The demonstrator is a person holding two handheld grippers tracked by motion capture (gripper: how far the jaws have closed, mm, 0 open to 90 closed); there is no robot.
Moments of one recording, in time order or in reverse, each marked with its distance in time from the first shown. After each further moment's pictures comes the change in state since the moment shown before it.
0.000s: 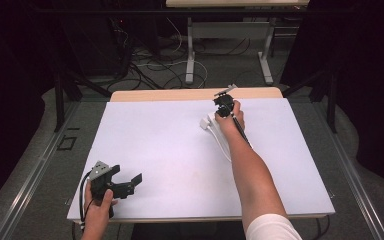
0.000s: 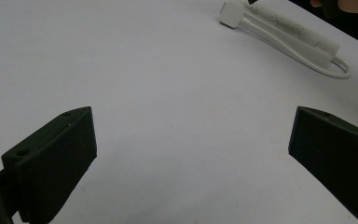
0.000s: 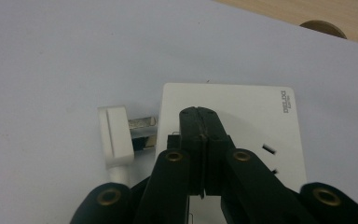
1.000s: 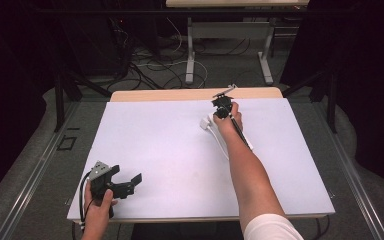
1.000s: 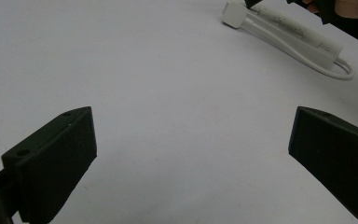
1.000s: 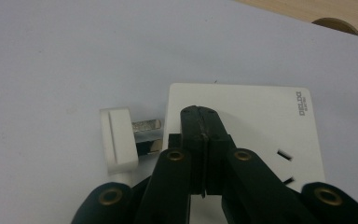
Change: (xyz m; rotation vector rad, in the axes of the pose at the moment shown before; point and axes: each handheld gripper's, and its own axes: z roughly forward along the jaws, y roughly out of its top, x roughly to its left) left arm 0.000 -0.001 0.000 -0.001 0.005 -0.003; right arm 0.003 -0.002 0.008 0.009 0.000 -0.005
